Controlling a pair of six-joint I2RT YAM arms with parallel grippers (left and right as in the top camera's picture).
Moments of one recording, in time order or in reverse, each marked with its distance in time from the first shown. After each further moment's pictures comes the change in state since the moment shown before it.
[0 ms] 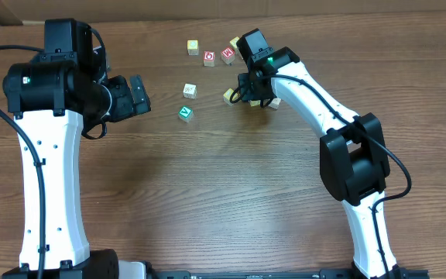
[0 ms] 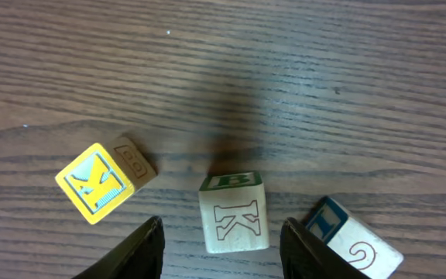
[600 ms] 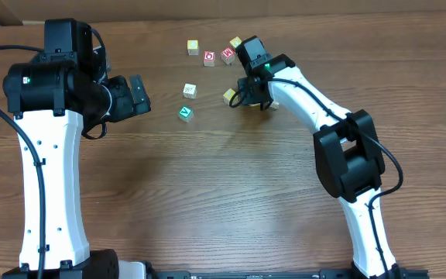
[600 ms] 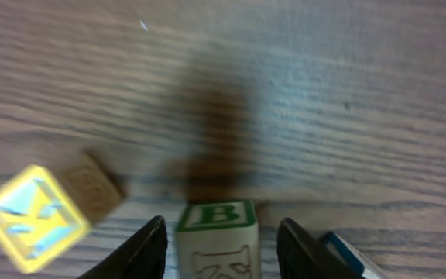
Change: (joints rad) left arm 0.000 0.000 0.000 0.000 0.000 0.000; right arm 0.000 0.043 -0.048 0.087 0.043 -0.043
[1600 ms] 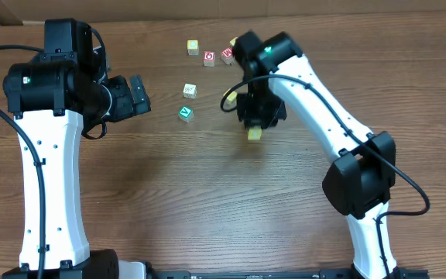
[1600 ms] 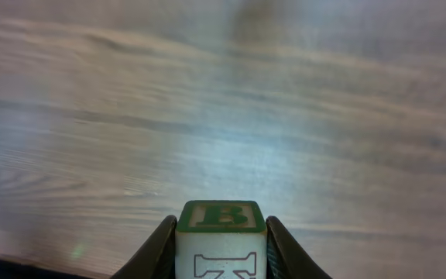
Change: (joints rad) left arm 0.000 0.000 0.000 0.000 0.000 0.000; right arm 0.081 -0.143 0.187 -0.728 -0.273 0.179
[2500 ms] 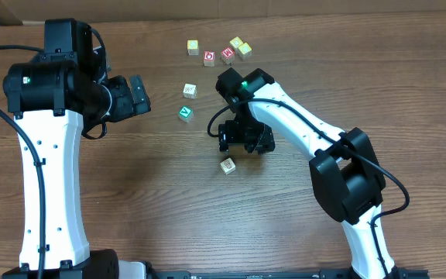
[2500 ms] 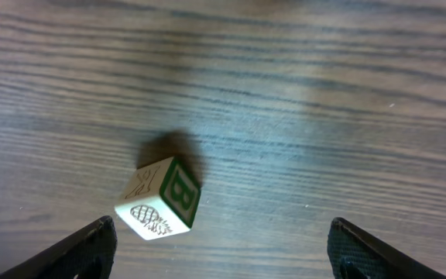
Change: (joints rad) left arm 0.000 0.000 0.000 0.000 0.000 0.000; right arm 0.079 0.005 -0.268 0.243 -0.027 0.100
